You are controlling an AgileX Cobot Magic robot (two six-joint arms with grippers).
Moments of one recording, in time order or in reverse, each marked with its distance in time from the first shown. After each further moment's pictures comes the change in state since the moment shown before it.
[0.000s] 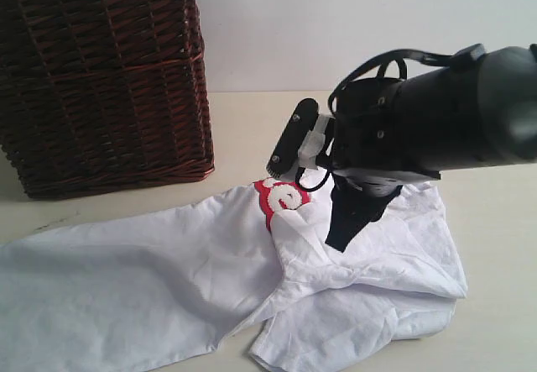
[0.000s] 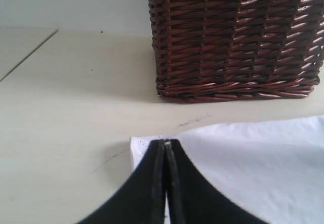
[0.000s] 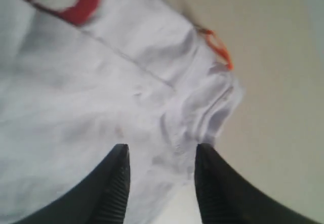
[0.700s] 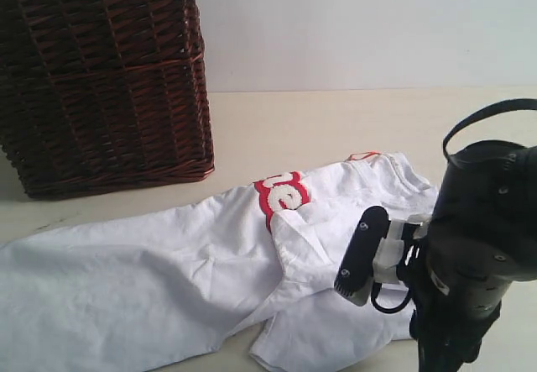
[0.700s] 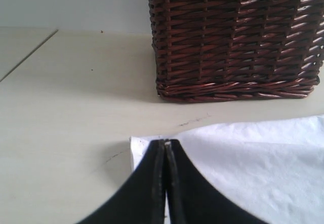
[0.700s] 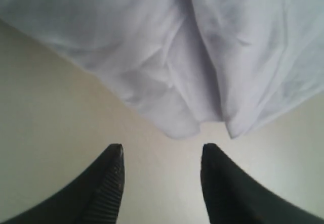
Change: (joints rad) left arm 0.000 0.000 0.000 0.000 0.000 0.000; right arm 0.000 -0.195 0.341 0.422 0.031 -0.345
